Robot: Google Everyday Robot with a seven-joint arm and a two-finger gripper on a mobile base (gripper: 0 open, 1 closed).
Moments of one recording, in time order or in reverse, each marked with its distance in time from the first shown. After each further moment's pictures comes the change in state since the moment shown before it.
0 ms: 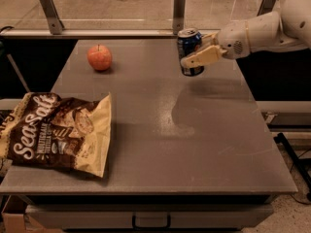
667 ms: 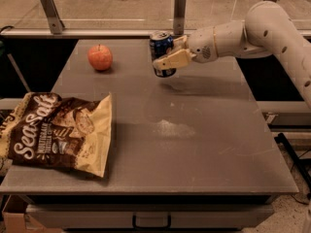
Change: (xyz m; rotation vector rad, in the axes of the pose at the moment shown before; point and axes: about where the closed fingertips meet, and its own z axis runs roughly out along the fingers) arm -0.019 0.009 0.073 -0.037 -0.079 -0.027
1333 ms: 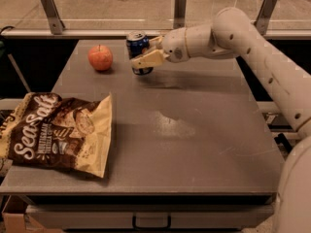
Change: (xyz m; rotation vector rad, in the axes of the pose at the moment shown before) arm -0.013 -0.012 0.074 -0.005 -0.038 -0.040
